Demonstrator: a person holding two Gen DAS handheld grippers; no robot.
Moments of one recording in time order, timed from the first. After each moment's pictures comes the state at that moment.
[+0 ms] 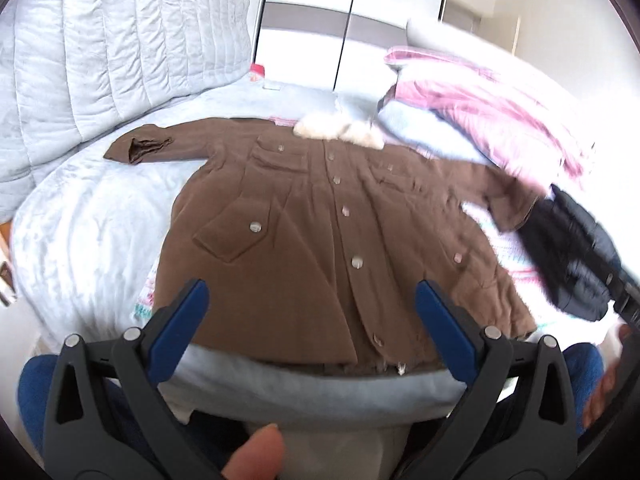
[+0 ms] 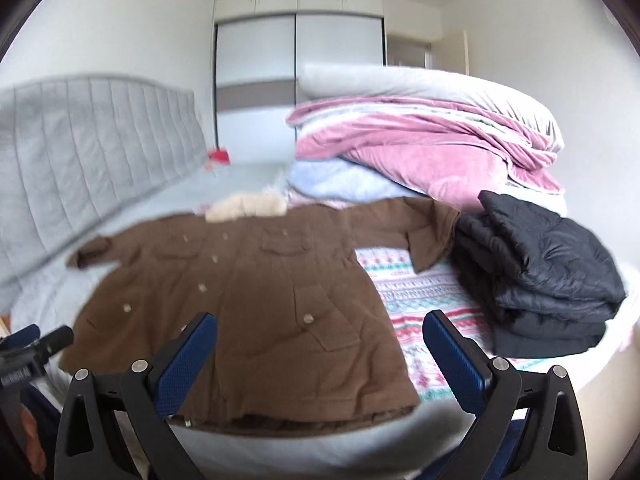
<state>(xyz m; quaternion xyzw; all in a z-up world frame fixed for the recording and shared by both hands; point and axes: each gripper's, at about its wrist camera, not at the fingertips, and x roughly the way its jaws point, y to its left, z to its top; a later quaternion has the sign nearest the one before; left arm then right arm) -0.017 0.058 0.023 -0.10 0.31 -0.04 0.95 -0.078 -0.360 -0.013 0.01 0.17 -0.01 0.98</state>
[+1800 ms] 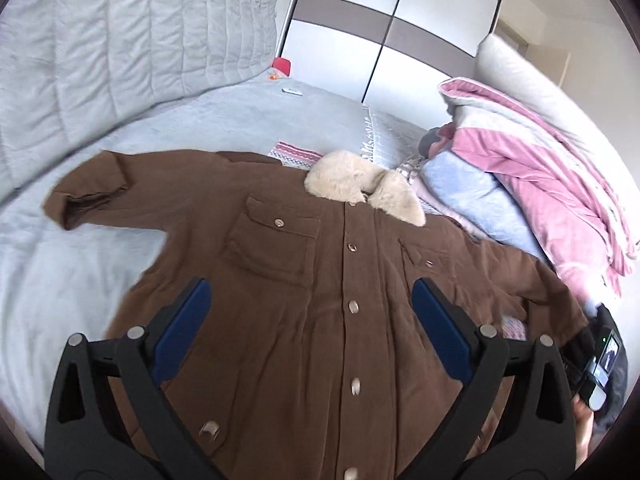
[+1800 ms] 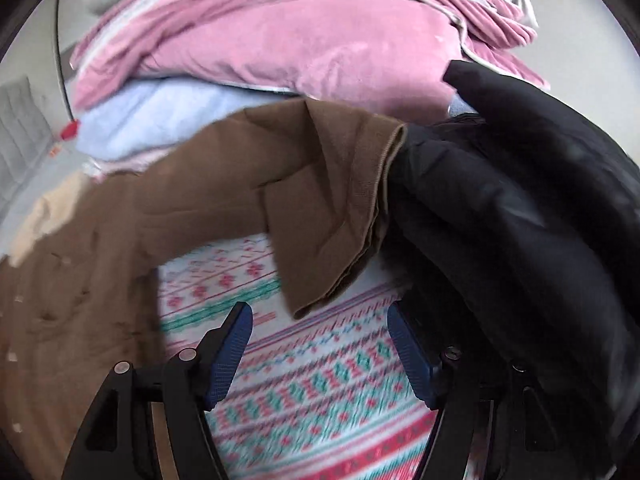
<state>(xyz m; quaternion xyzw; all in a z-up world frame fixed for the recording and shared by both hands) 0.243 0.075 0.047 -0.15 0.32 0.01 0.94 0.240 -0.540 -0.087 0.09 0.36 -0.22 0.90</state>
